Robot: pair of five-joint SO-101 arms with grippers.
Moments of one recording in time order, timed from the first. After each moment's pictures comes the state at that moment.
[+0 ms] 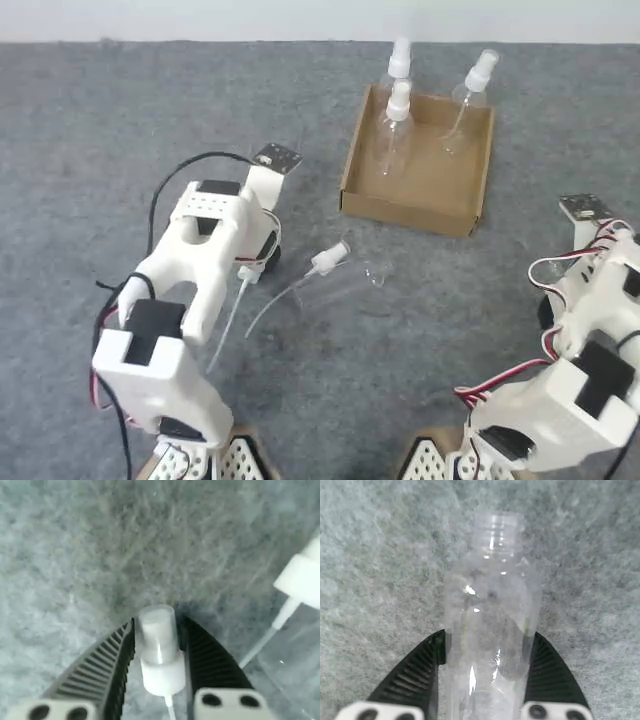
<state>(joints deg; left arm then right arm) 1.6 13.8 24.9 61.9 -14.5 35.9 5.7 26.1 66.2 45.3</state>
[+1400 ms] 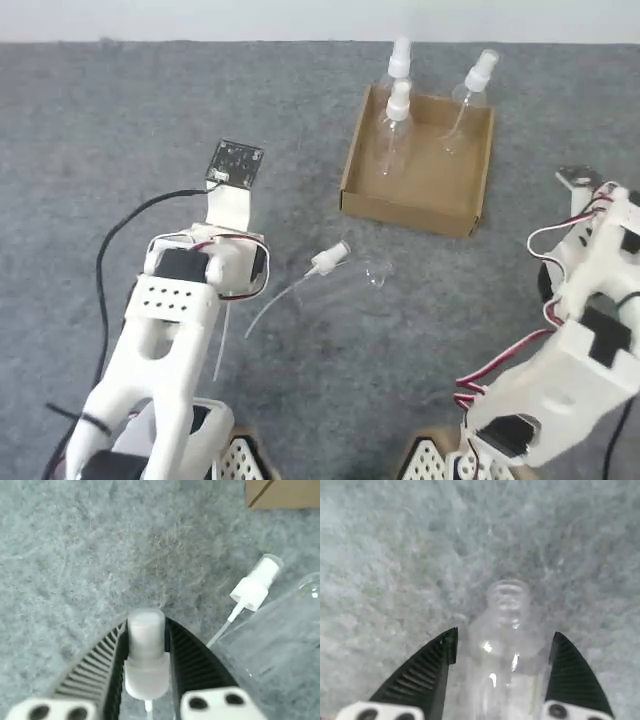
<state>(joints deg) 2.3 -32.0 54.0 53.5 -0.7 30.8 19.5 5.2 76.5 39.9</state>
